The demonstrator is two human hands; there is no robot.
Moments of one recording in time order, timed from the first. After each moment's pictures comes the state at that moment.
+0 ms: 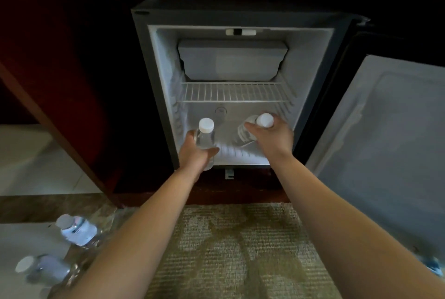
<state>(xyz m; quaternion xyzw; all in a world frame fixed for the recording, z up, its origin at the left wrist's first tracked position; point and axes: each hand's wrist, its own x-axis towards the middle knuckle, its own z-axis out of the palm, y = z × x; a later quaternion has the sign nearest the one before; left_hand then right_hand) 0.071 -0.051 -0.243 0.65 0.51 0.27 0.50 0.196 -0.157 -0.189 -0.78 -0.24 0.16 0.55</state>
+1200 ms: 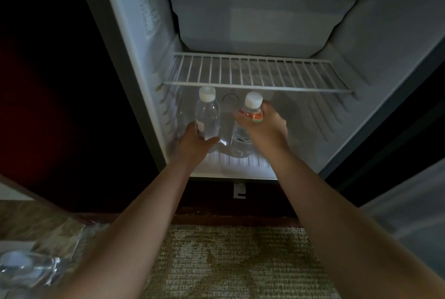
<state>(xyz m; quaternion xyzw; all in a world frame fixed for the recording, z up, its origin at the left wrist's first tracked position) 0.141 0.088 -0.375 0.69 0.50 0.24 0.46 0.256 -0.020 -0.294 -0.82 -0.32 0.16 0.45</state>
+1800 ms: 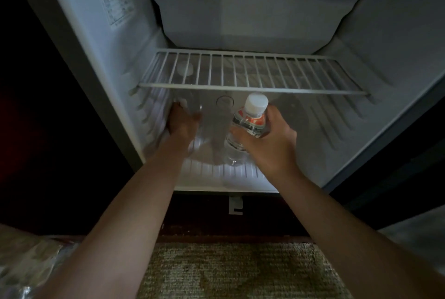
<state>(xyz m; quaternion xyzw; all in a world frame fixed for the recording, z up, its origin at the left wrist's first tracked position) 0.192 0.154 -0.367 0.67 0.60 0.25 0.35 0.262 -0.029 -0.314 -0.78 -0.35 0.08 0.52</state>
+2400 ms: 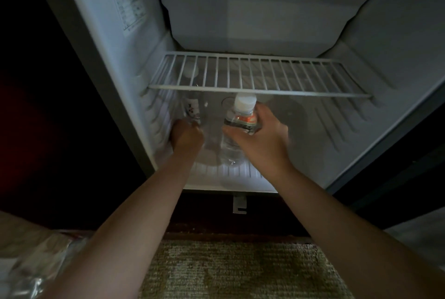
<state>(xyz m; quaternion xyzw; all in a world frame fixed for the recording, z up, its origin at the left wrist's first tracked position) 0.169 0.115 -0.353 0.65 0.64 0.23 0.35 0.251 -0.018 -0.303 -0.77 -0.38 0.11 0.50</state>
